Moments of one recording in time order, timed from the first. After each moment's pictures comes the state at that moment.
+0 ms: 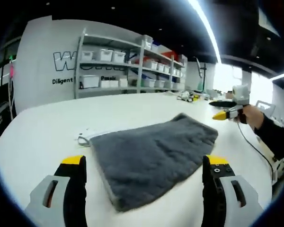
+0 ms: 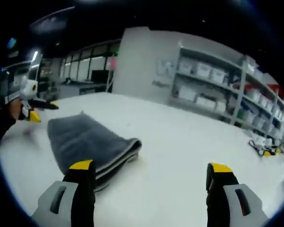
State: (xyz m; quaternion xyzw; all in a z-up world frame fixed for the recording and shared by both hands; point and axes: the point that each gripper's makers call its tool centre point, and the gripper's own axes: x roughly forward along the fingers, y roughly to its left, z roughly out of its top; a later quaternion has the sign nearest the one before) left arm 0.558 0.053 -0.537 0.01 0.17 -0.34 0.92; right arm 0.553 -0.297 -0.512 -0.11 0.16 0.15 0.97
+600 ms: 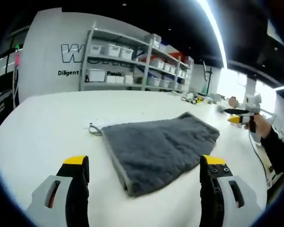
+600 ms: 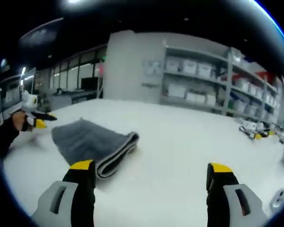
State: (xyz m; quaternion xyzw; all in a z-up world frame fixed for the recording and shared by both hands) left arm 0.555 0.077 -0.542 -0.03 0.19 -0.33 0.93; right arm 0.511 -0.320 -0.508 -0.05 0.16 0.11 0.98
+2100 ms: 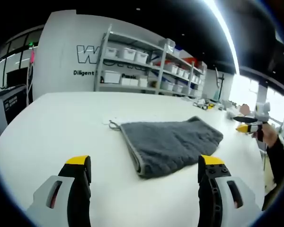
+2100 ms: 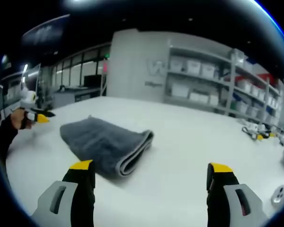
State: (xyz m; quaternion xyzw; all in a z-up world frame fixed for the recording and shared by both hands) left arm 0.529 0.111 -0.538 -0.05 0.18 -0.26 0.95; right arm 0.492 -0.282 -0.511 -0.07 0.16 0.13 0.98
